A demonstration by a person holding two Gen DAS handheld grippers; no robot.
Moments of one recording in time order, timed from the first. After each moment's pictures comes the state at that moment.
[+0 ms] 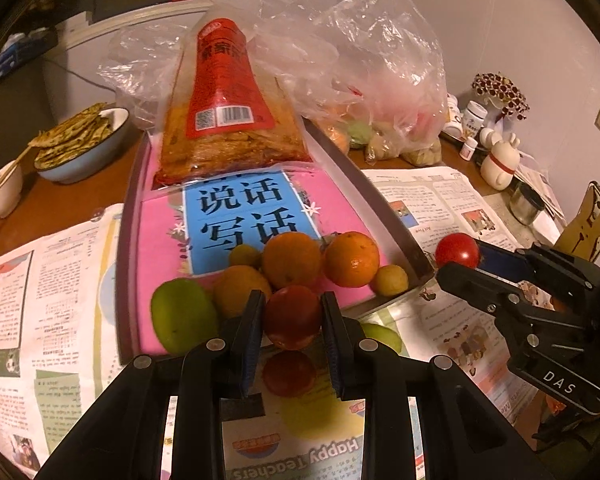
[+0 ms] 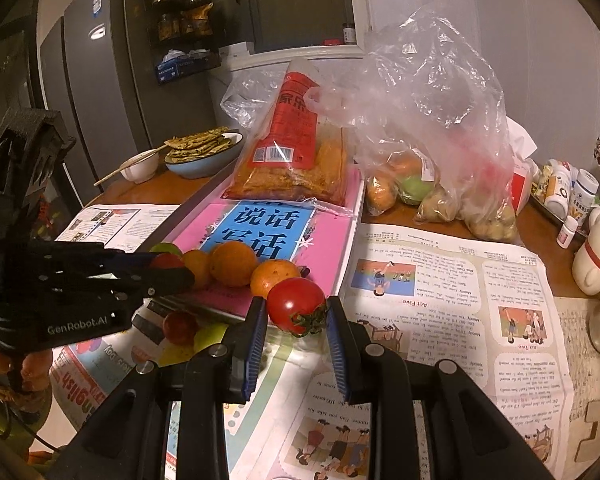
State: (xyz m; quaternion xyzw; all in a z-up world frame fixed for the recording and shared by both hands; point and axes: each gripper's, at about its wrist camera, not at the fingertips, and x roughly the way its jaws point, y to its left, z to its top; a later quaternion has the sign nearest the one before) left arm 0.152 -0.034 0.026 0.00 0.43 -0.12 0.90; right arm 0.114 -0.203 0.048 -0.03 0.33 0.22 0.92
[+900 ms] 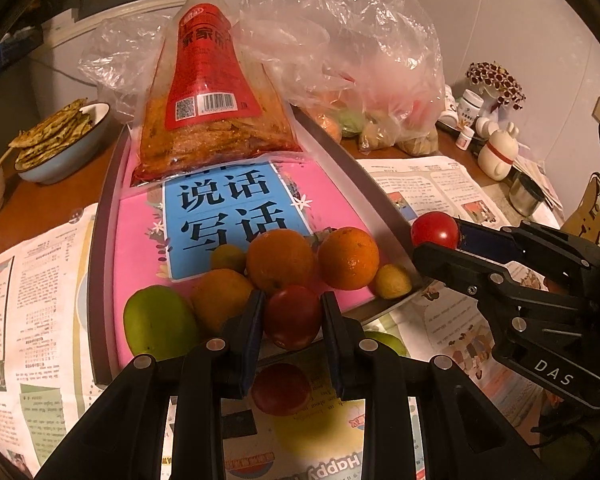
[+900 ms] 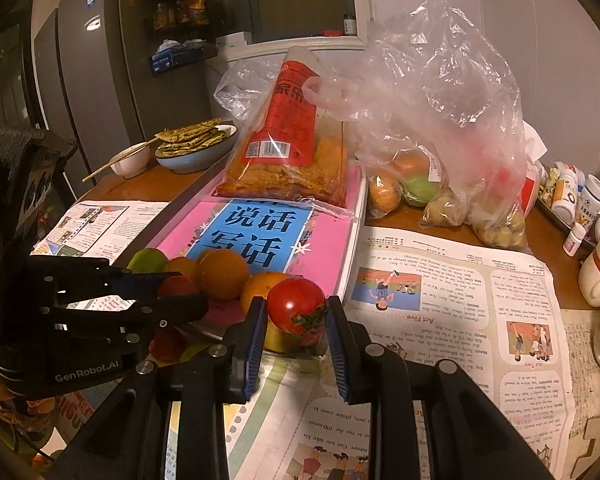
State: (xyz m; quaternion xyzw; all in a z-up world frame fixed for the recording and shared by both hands) left arm 0.166 -0.042 0.013 0.00 0.44 -0.14 0.89; right arm 0.138 -0.193 0.043 -0.04 0.34 0.21 0.91
